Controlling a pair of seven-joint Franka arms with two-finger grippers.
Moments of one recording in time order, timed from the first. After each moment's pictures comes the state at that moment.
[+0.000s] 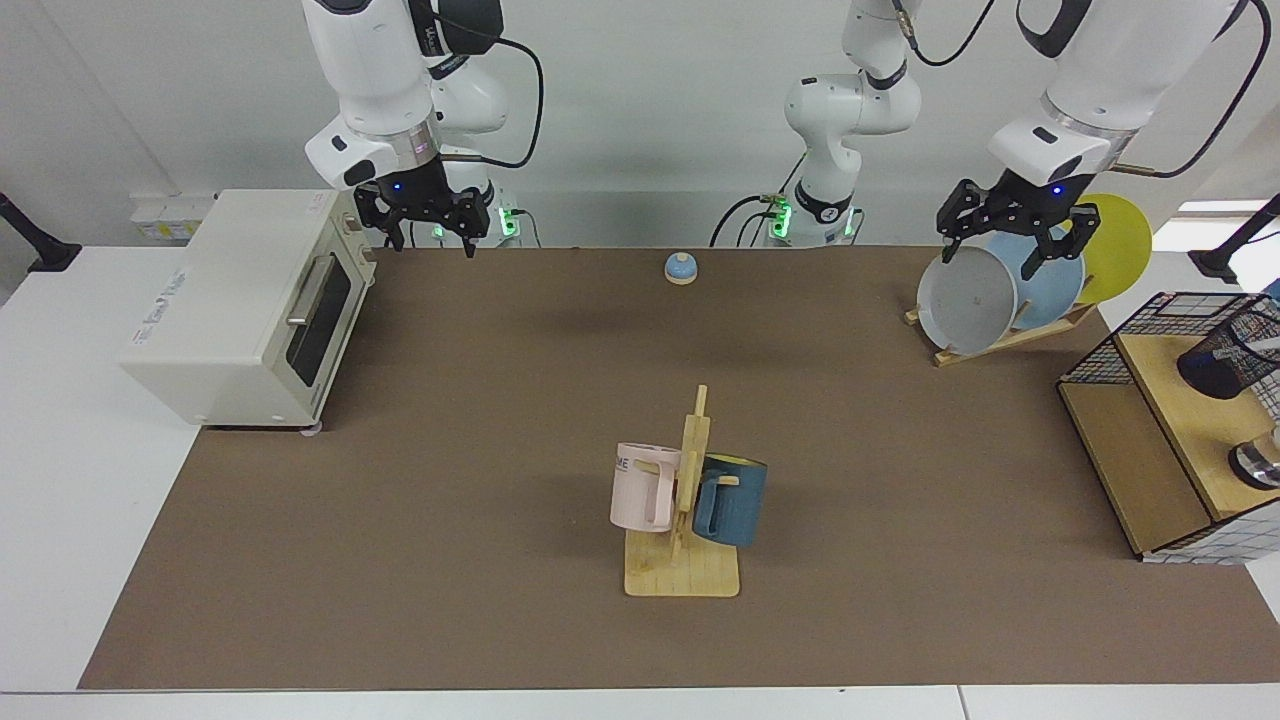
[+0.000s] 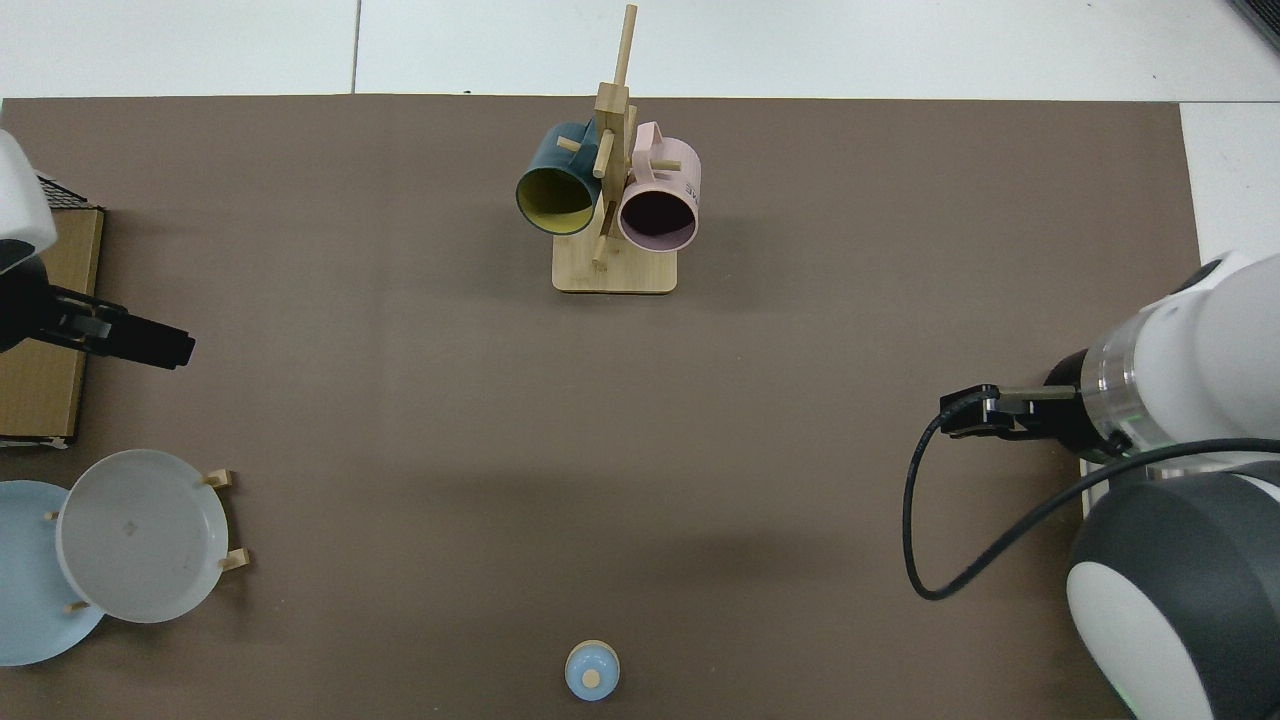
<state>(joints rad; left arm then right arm) -0.05 0.04 -0.01 -1.47 -0.02 1.52 0.28 -0.06 -0.13 0.25 -1.79 0.00 1.58 0.28</state>
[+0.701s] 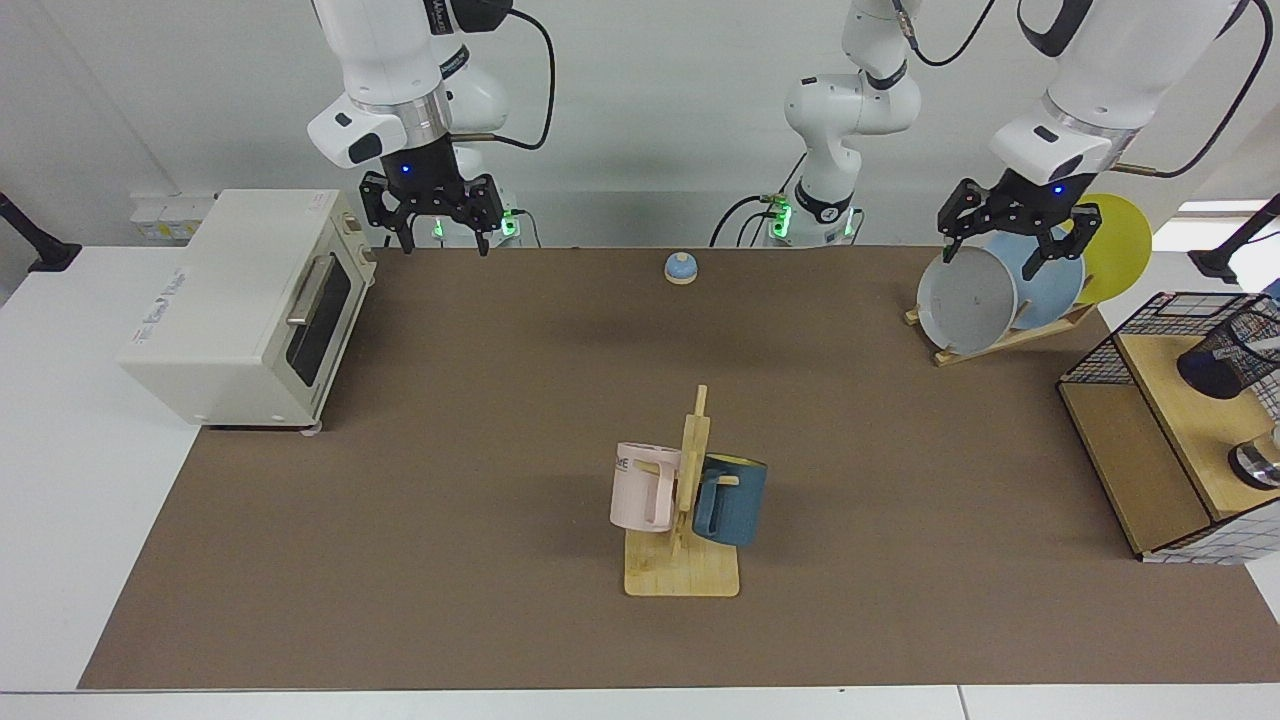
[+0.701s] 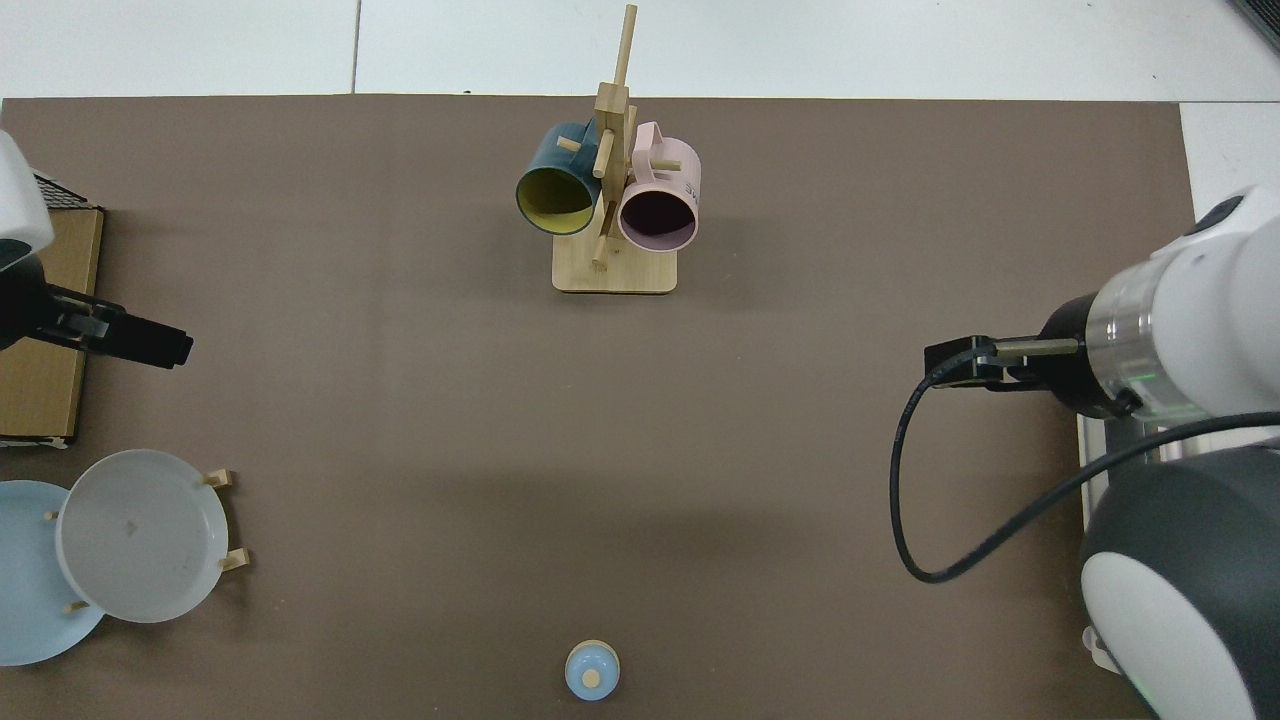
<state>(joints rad) -0.05 0.04 -0.01 -1.47 -0.02 1.52 0.29 -0.04 -0.06 0.26 -1.63 0.01 1.60 0.28</state>
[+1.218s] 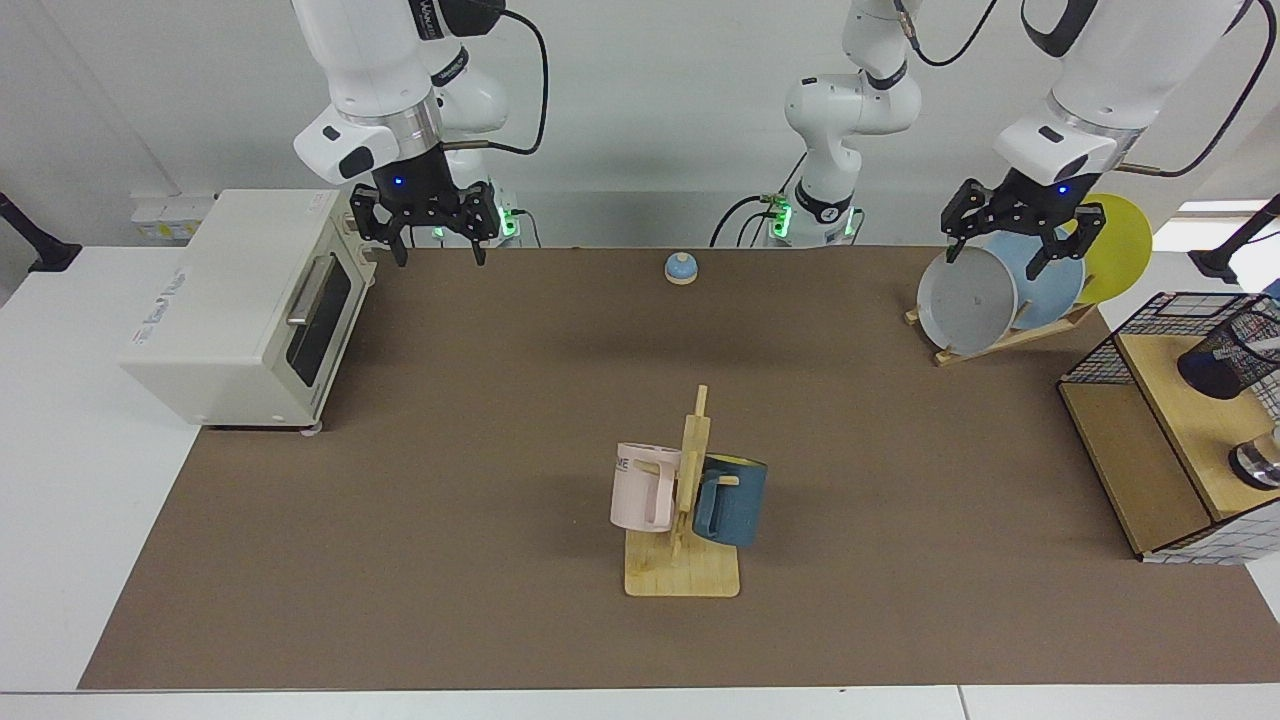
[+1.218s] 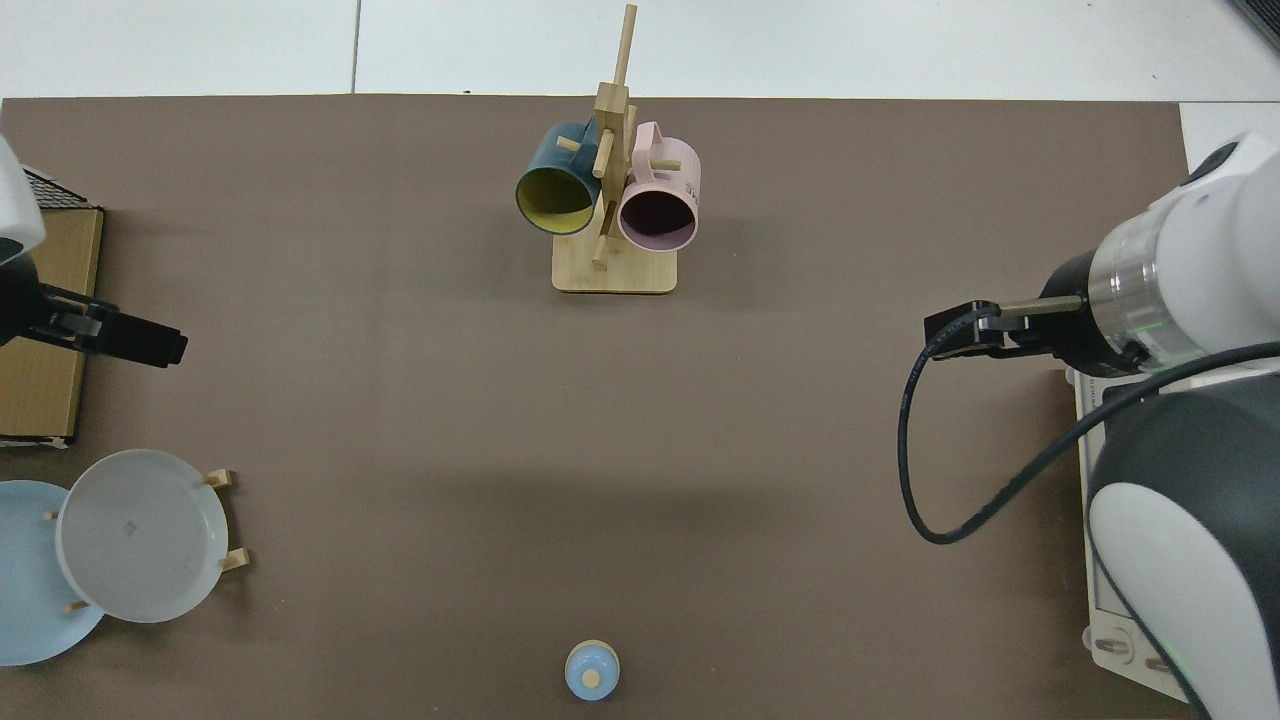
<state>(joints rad) -0.04 0.04 0.00 -1.47 -0.02 1.52 0.29 -0.04 0.02 0.26 -1.53 0.00 1.57 0.22</state>
